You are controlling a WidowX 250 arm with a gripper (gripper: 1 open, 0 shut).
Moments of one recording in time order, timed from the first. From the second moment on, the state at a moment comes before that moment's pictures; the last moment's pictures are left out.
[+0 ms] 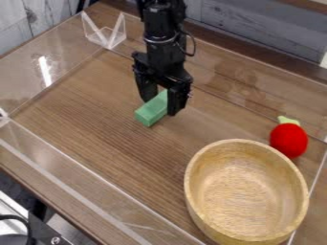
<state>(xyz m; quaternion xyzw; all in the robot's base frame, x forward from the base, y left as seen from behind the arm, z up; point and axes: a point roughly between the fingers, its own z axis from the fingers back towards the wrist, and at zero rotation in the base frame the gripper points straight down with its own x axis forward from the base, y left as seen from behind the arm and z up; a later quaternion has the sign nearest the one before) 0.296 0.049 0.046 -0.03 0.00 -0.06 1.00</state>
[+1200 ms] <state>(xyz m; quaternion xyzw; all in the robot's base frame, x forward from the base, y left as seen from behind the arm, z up) 0.300 0.050 0.047 -0.02 0.00 -0.06 1.00</state>
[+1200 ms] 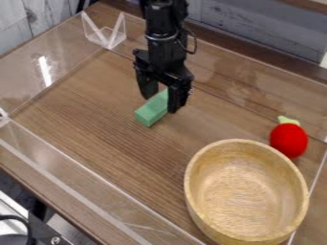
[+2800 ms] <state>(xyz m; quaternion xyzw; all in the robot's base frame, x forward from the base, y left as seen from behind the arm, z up) 0.302 0.051 0.043 -0.02 0.00 -0.07 1.00</state>
